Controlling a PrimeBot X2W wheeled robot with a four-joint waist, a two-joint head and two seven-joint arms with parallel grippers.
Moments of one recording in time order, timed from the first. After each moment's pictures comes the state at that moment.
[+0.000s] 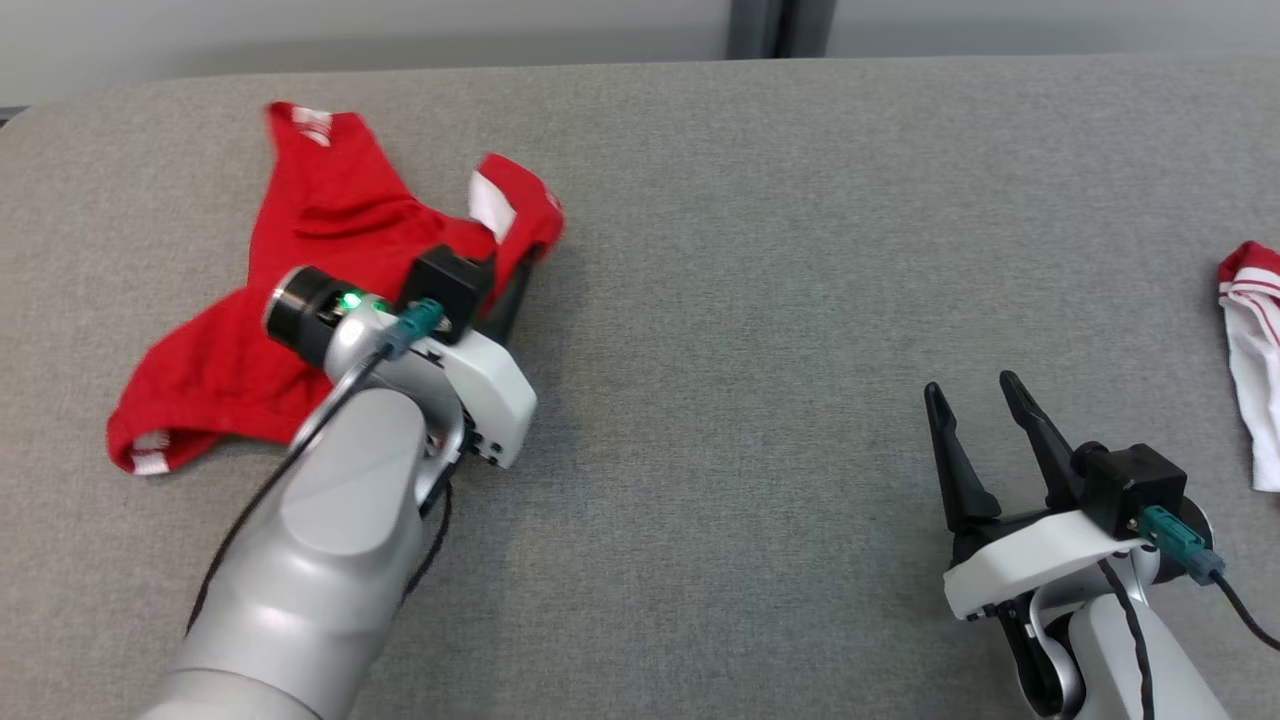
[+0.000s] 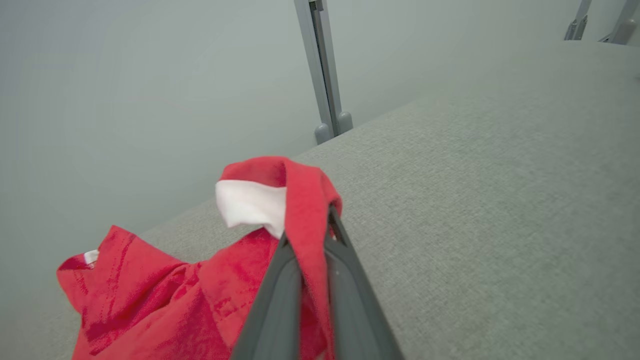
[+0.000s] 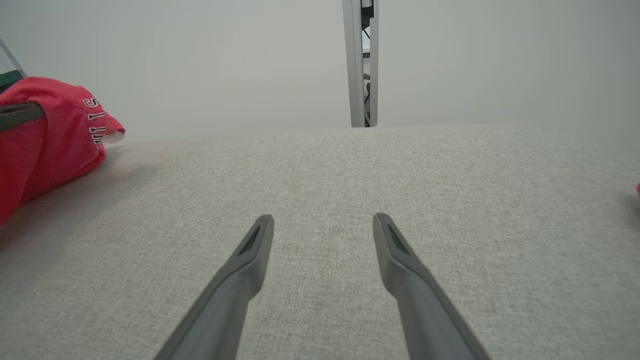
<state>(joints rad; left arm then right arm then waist) -0.82 0.05 -0.39 0.95 -0.08 -0.13 -0.26 -0.29 -0.06 0.13 0.41 0.20 0.13 -0.26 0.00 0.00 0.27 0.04</state>
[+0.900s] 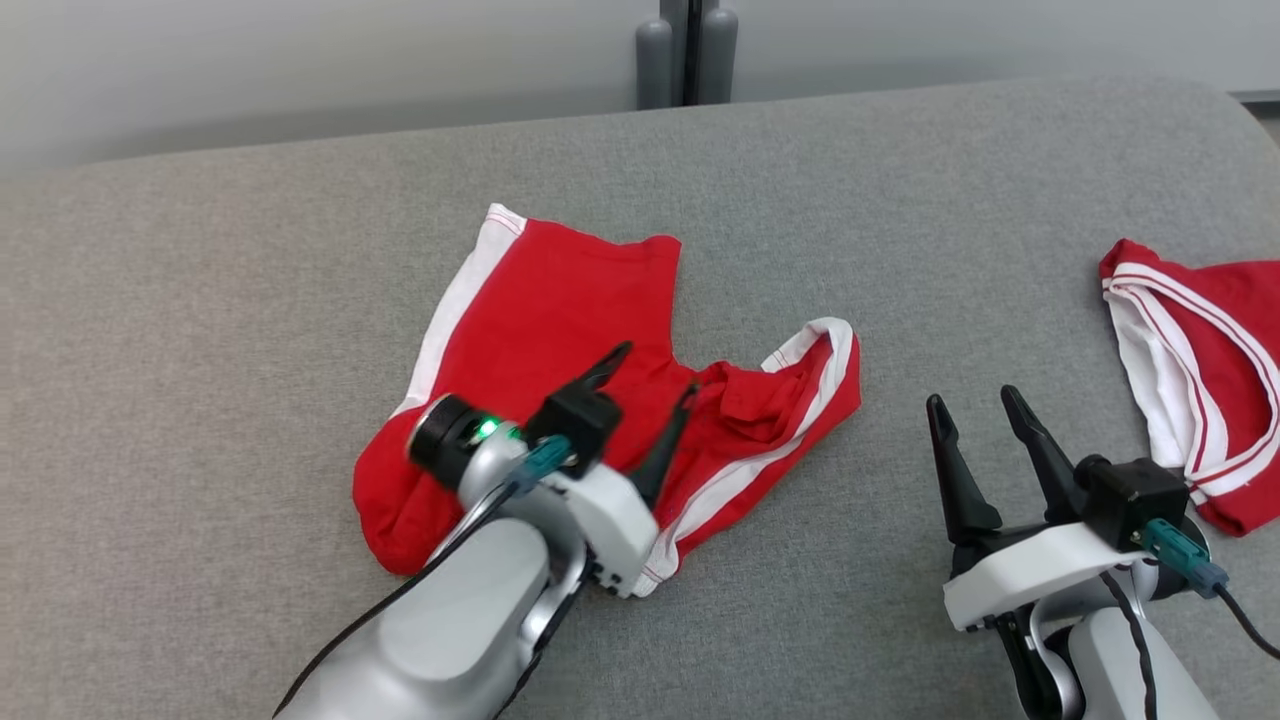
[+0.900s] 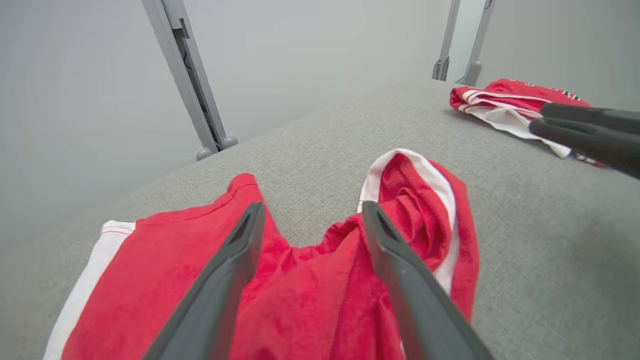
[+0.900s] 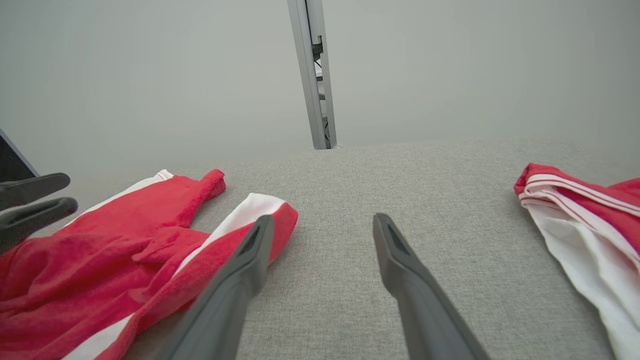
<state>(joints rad) -0.68 0.07 -0.93 0.70 -0.54 0.11 -0.26 -0.26 -0.05 0.12 0.41 0.23 0.13 -0.26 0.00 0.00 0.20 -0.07</state>
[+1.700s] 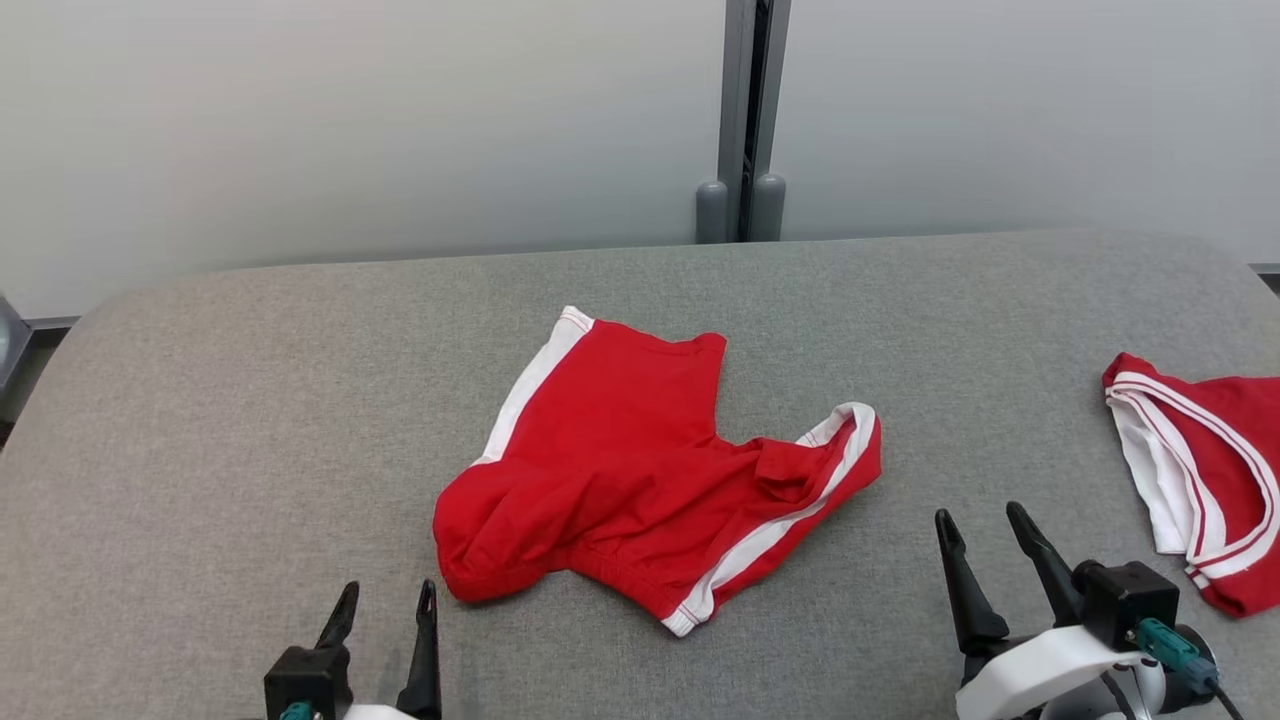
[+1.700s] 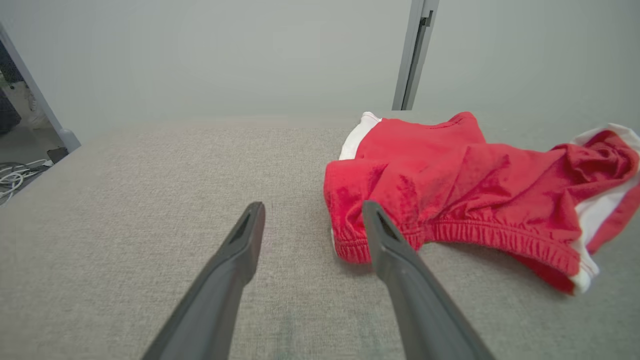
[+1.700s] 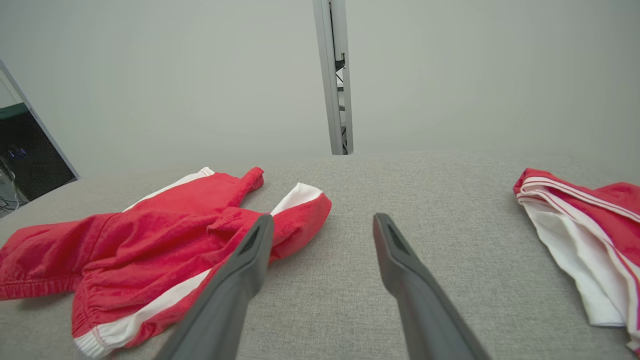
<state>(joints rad) -0.03 0.13 -0.30 0.39 -0.31 0.17 -0.26 -0.12 -0.05 0.11 0.42 0.21 0.13 -0.26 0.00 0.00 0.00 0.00</state>
